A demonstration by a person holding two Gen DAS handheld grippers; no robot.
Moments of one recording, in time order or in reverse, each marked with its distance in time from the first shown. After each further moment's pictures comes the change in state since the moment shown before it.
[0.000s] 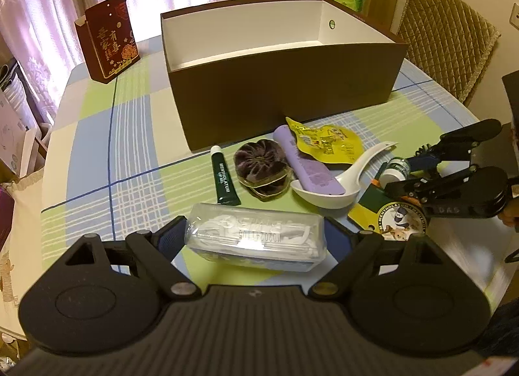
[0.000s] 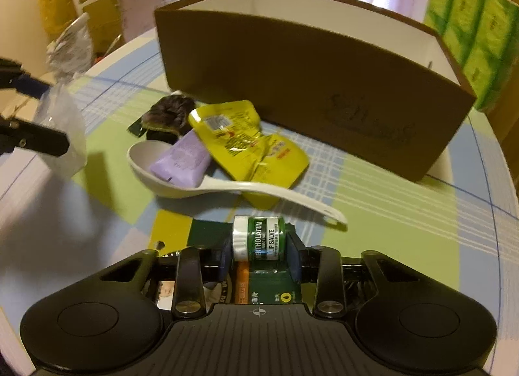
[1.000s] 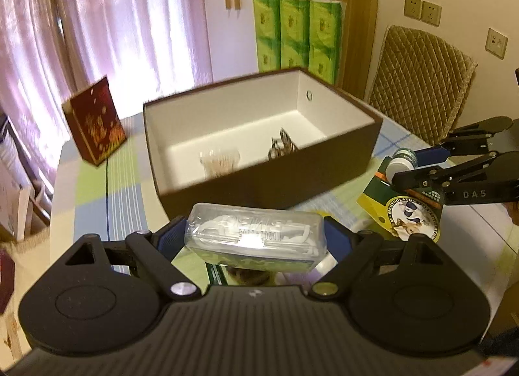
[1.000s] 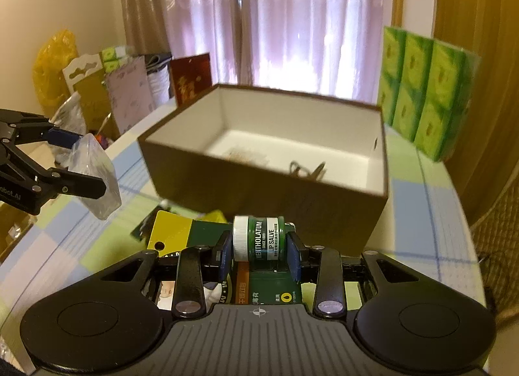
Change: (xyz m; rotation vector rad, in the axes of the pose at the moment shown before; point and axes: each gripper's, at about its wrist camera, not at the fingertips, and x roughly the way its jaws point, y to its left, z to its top) left arm -0.032 -0.011 0.073 0.081 -0.188 -0.035; right arm -0.090 -0.043 0.056 0.108 -0.231 -0.012
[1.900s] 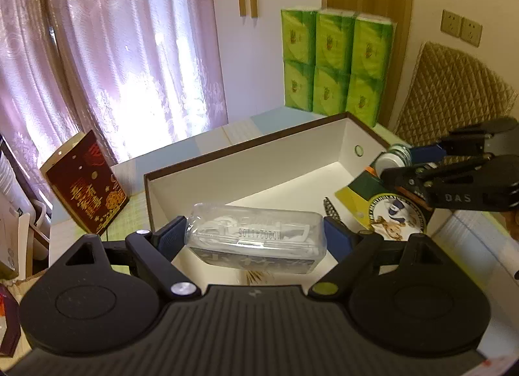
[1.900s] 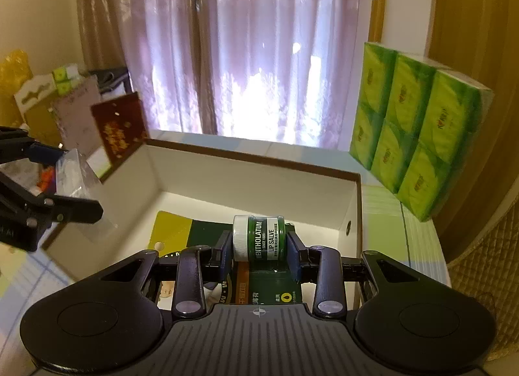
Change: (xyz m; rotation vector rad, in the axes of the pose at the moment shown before) left arm 0.117 0.054 0.123 -0.002 0.023 0.028; right arm 0.107 -0.066 0.124 0.038 0.007 -0.102
